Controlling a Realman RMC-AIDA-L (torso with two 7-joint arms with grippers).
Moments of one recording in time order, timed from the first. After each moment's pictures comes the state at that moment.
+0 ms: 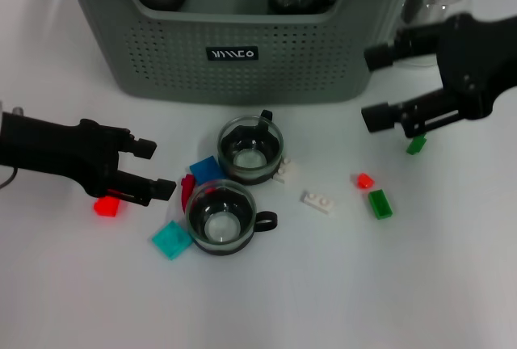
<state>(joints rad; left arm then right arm) -0.50 -2.10 0.67 1.07 2.37 1.84 -1.74 0.58 2.03 -0.94 -1.26 -1.93 -1.90 1.96</state>
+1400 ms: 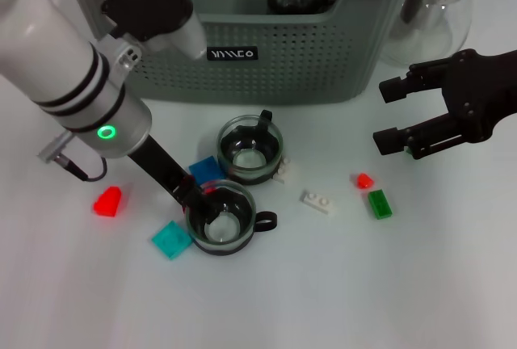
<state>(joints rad) -0.61 -2.17 1.40 1.26 2.66 1.61 -2.58 0.58 2.03 -0.91 -1.17 -2.05 -1.88 1.93</state>
